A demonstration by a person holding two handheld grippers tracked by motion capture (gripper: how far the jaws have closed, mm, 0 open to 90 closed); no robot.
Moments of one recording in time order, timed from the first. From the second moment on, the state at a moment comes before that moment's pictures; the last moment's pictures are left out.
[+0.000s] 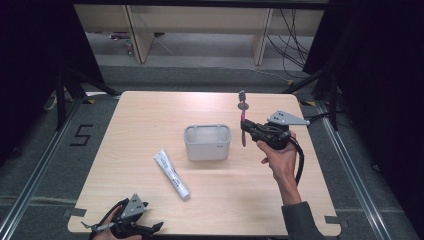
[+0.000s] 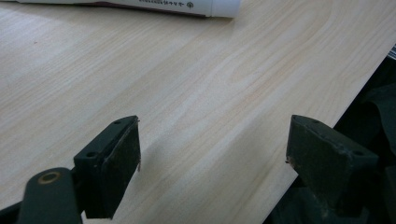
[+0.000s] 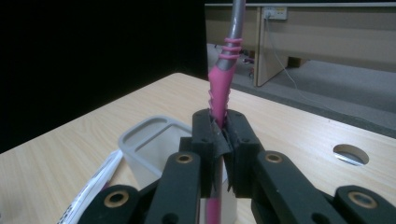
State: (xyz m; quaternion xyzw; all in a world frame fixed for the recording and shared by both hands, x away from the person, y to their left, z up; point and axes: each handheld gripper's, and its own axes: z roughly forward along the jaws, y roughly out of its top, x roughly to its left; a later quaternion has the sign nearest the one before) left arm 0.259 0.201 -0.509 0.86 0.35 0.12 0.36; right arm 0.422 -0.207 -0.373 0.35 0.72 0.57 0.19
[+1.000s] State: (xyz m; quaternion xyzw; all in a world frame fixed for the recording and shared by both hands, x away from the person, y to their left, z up) left arm 0.259 0.201 -0.509 0.86 0.35 0.12 0.36; right arm 0.469 -0.165 -0.371 0.35 0.73 0.56 0.19
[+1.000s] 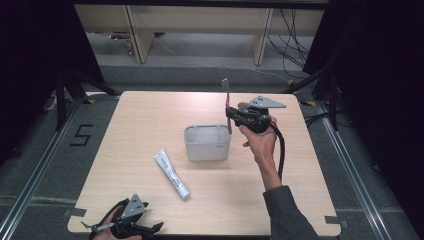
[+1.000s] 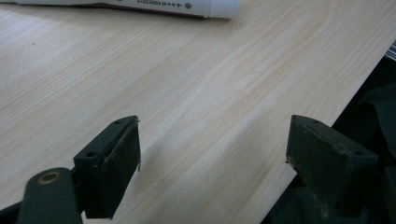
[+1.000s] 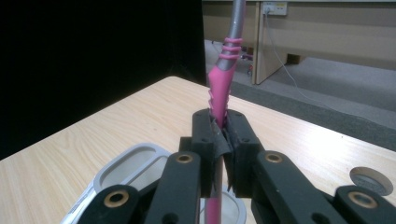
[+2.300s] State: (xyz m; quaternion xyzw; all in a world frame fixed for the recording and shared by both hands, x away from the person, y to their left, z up) left arm 0.258 0.201 -0.508 0.86 0.35 0.12 0.36; right arm 0.488 -0.149 -0.410 0.38 0.72 0.55 0.18
